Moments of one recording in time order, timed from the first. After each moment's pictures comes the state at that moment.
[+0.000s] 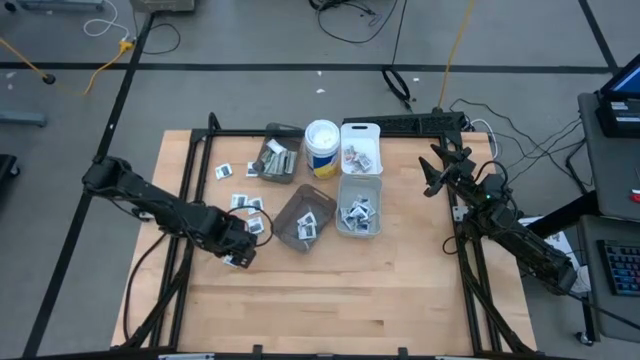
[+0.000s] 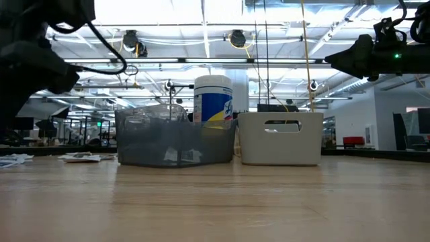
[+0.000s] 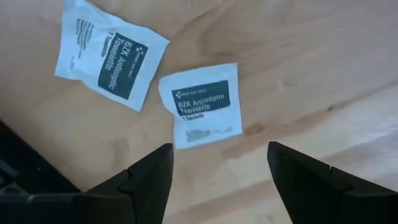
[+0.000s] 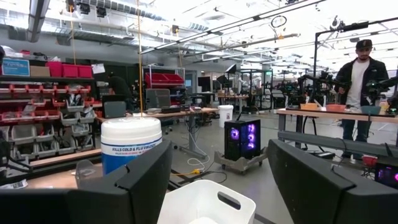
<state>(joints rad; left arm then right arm) -0.35 1.30 0.72 -0.96 0.19 -1.48 -0.74 0.01 0.01 0.25 -0.03 0.01</state>
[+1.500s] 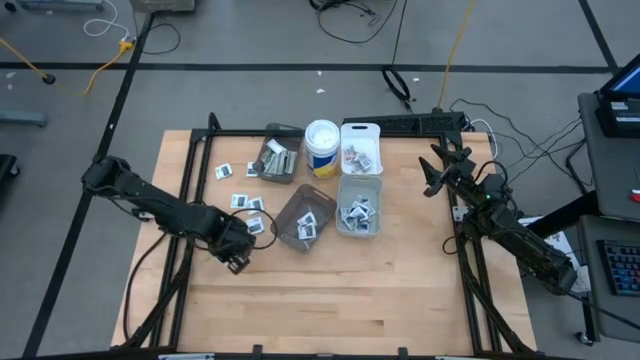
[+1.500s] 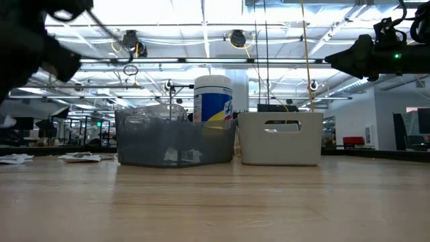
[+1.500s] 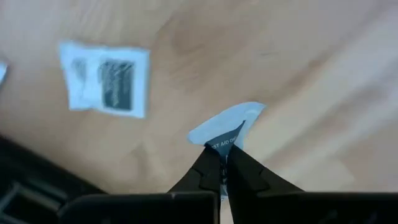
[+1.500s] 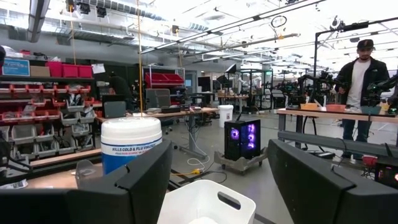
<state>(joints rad) -0.36 1.28 0.78 -1.05 0.18 -1.18 -0.74 0.01 0.01 0.25 -0.03 0.01</state>
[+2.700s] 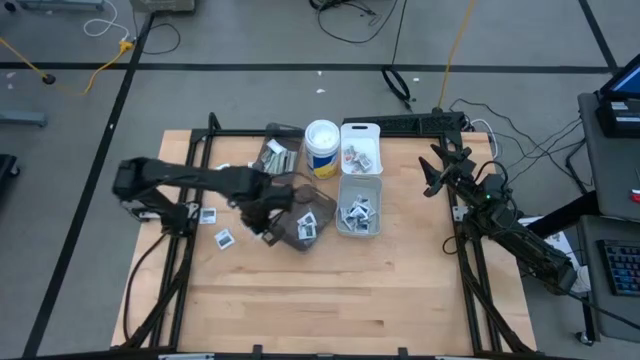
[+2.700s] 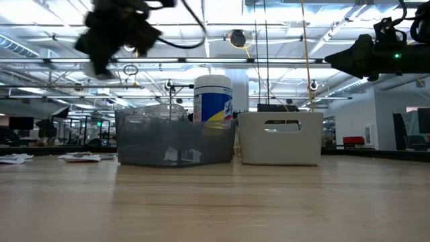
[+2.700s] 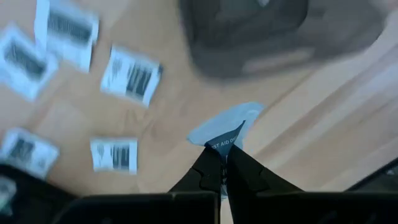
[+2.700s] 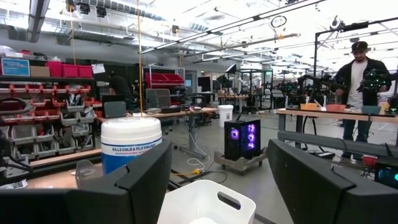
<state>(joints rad) -0.01 1.58 1.35 -1.34 0.21 -0.81 -0.74 0.01 0.01 0.25 -0.03 0.01</state>
